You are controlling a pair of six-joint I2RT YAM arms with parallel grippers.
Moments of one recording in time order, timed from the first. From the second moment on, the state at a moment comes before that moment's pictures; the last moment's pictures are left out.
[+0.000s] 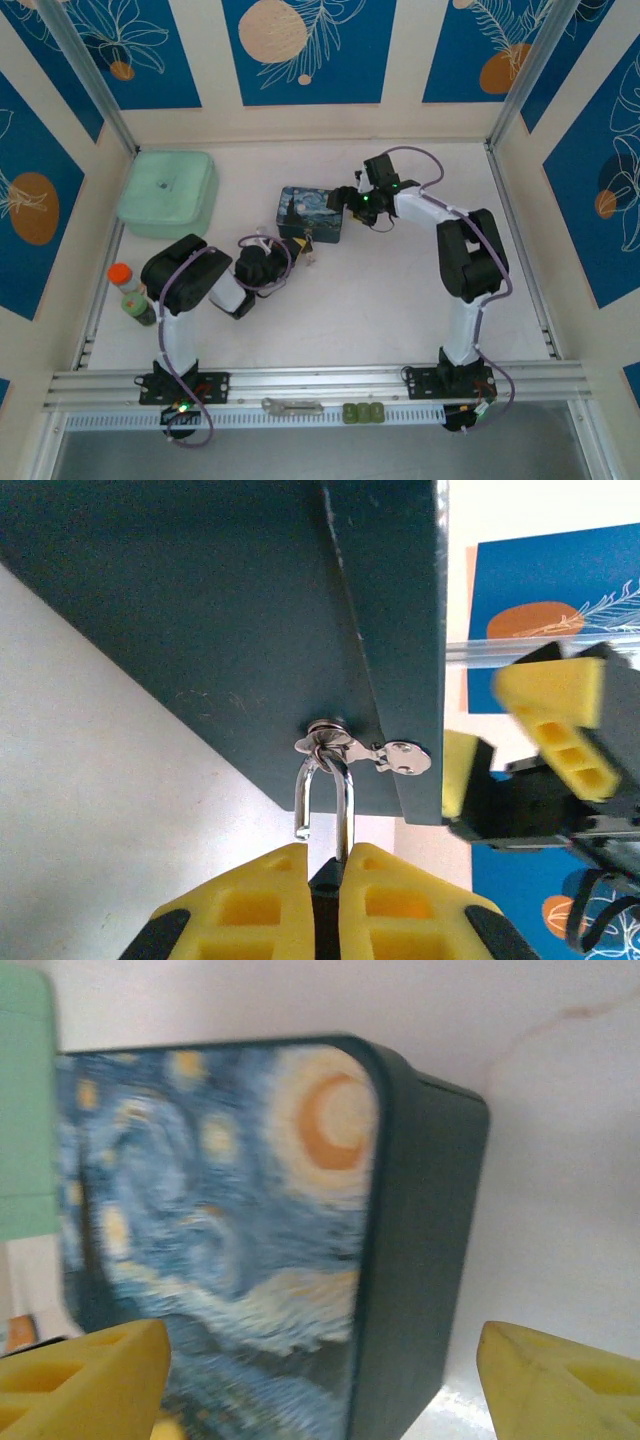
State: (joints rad) left arm -0.60 1.96 0.48 1.27 0.08 -1.41; right arm 0.36 1.95 1.37 -0.38 -0.42 0.63
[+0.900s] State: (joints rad) left arm -0.66 1.92 0.47 1.27 -0.22 -1.34; right arm 0.43 1.98 1.36 -0.29 -0.31 0.76
